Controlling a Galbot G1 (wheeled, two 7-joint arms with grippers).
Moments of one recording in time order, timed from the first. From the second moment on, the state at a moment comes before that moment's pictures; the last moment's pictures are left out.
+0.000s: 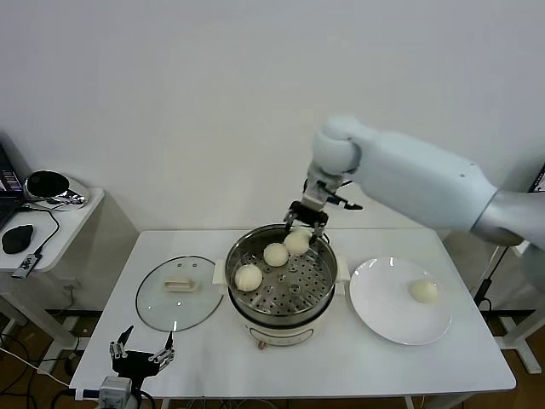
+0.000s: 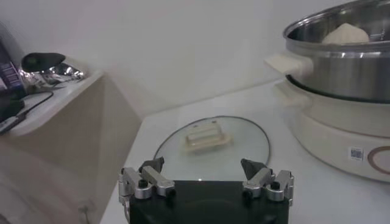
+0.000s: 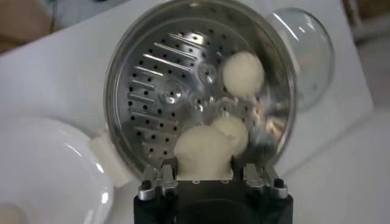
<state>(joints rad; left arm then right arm) 1.69 -1.53 -0.74 -2.20 0.20 0.39 0.17 0.50 1.15 -1.07 1.30 -0.10 0.50 -1.32</state>
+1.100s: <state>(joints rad) 1.70 -1.53 -0.74 -2.20 0.20 0.38 0.17 0.39 1.23 -1.14 1.44 -0.24 0.64 -1.31</state>
